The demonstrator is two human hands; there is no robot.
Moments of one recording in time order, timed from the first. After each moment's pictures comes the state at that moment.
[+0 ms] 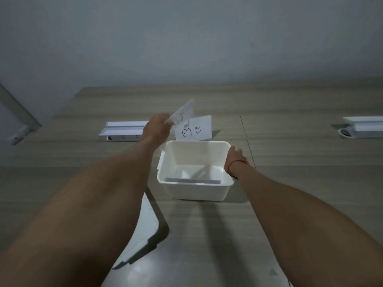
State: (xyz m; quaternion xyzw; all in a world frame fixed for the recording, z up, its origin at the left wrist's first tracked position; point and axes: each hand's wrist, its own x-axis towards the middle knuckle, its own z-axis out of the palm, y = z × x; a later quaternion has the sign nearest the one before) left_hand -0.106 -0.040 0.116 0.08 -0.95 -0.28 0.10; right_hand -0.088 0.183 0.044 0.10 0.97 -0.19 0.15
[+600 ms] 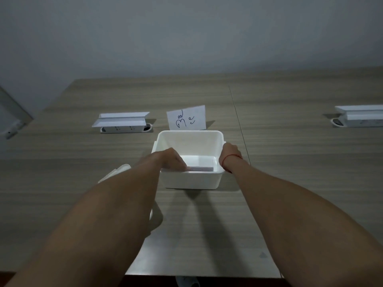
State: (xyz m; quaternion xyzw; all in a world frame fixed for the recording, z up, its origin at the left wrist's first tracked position) left_hand -0.054 -0.001 0.041 0.03 -0.94 -0.22 -0.27; right_hand -0.065 0.195 0.042 0.10 0.96 -0.22 0.13
